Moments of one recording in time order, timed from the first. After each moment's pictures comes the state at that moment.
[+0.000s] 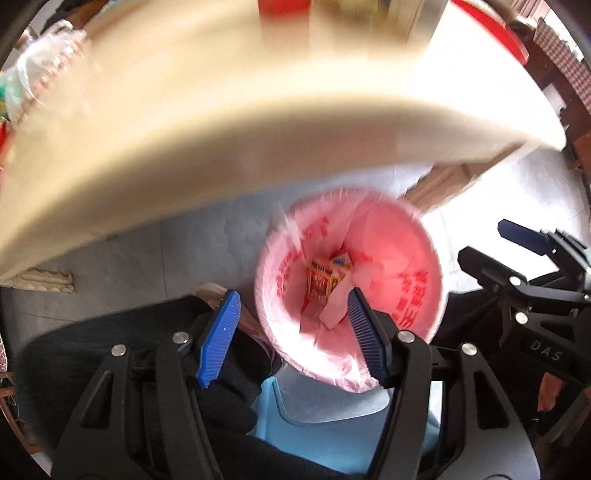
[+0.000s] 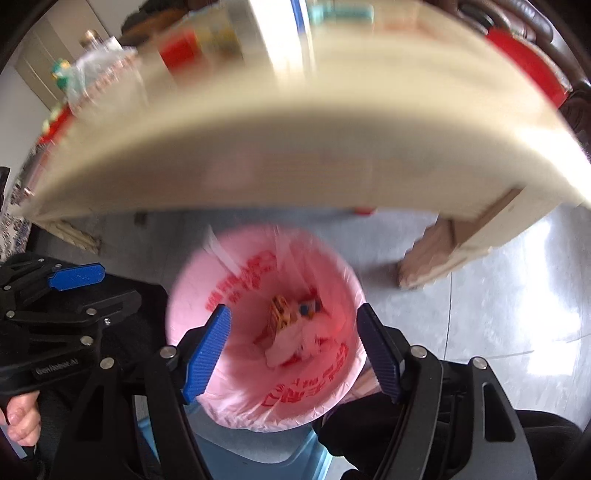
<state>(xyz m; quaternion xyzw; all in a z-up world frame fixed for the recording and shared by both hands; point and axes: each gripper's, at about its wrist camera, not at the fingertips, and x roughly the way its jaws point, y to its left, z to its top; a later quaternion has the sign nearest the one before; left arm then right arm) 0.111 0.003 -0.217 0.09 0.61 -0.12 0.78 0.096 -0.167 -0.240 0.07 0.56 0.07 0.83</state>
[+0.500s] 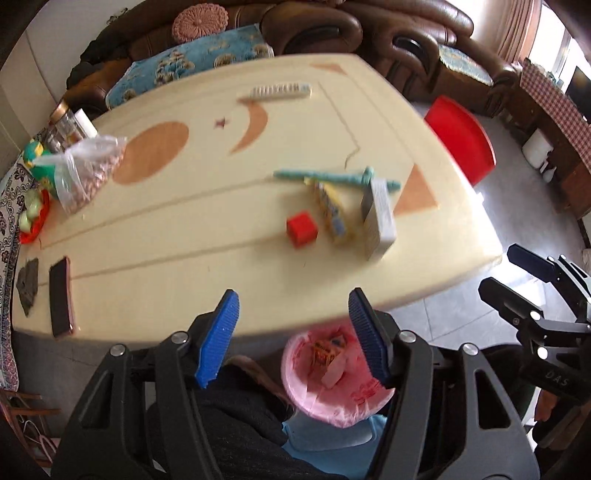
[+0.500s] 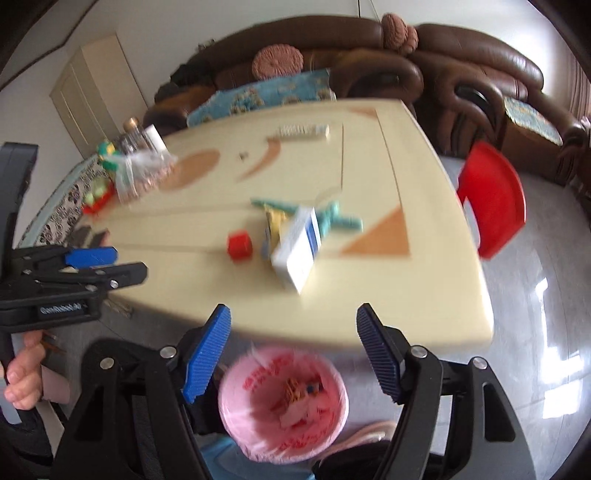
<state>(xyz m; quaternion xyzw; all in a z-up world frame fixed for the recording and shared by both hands) 0.162 -0.005 -0.022 0.08 0.52 -0.12 0.84 0.132 -0.194 -0.037 0.07 0.43 0.09 0.89</state>
